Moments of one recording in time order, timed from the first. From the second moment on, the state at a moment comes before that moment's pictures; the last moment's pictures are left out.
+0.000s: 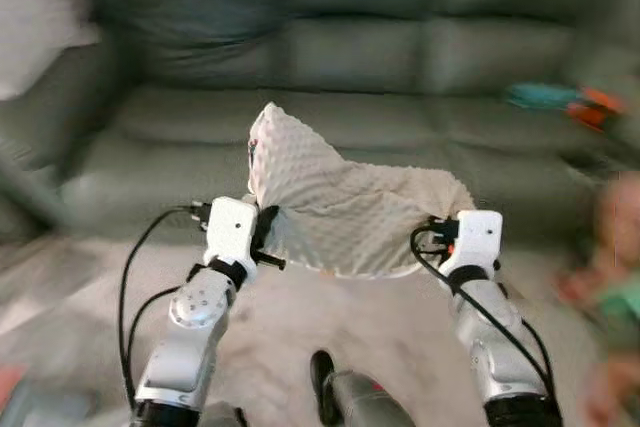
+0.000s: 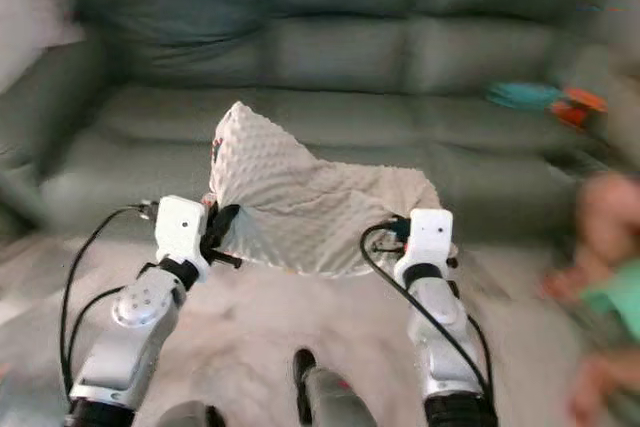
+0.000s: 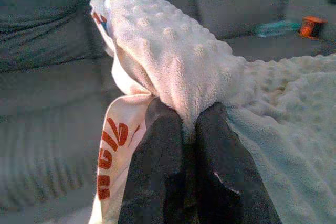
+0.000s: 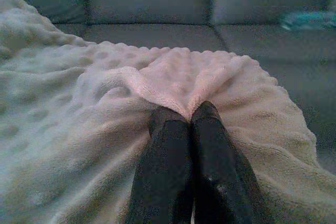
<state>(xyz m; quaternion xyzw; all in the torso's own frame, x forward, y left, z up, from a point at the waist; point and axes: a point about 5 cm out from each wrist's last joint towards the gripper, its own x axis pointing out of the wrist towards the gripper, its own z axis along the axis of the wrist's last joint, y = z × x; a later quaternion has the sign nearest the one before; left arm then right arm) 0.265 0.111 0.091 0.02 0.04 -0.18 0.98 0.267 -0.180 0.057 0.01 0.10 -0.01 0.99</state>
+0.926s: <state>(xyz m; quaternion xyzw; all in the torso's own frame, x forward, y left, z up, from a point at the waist) 0.263 0.109 0.090 0.02 0.04 -0.18 0.98 0.268 -0.178 0.056 0.01 0.10 -0.01 0.99</state>
